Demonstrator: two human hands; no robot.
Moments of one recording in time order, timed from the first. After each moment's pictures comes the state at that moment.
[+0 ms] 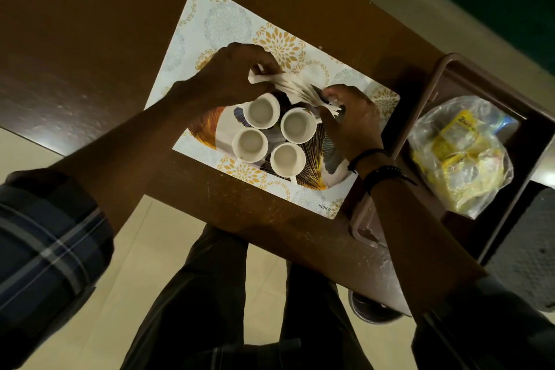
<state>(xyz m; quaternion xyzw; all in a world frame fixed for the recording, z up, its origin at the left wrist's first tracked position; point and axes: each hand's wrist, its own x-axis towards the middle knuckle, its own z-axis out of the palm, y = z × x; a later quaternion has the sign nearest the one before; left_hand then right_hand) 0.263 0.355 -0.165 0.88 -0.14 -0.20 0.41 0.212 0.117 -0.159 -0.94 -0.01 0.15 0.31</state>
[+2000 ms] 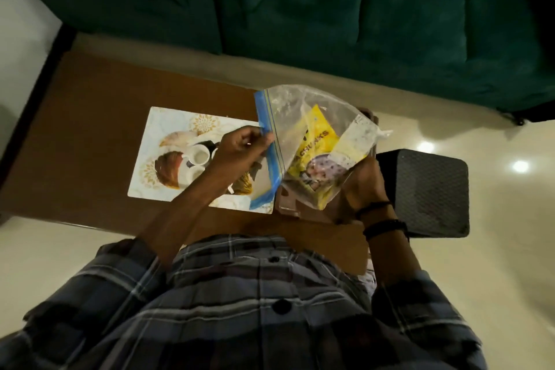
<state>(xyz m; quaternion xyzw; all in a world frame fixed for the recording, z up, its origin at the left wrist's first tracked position) 0.113 0.180 0.088 0.73 0.04 -0.23 0.64 0.043 -0.047 0.079 -0.59 0.34 0.02 0.73</state>
